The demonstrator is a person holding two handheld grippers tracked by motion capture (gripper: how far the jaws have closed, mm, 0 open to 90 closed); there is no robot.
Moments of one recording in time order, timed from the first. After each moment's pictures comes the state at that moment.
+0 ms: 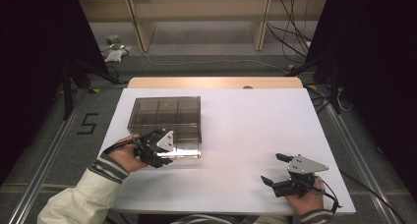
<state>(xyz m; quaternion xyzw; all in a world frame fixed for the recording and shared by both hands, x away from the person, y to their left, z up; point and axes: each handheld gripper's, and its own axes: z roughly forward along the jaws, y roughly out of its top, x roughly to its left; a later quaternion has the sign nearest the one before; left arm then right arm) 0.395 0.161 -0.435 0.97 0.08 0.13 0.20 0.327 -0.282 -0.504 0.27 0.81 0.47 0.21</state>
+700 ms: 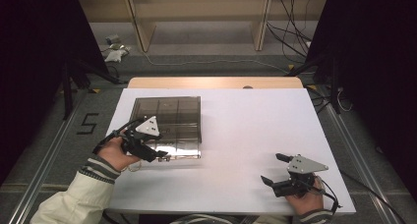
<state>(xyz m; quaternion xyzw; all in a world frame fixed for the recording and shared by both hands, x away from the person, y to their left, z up) 0.399 0.196 -0.409 0.93 0.18 0.13 0.31 0.327 -0.282 -0.504 0.27 0.81 0.47 0.21</state>
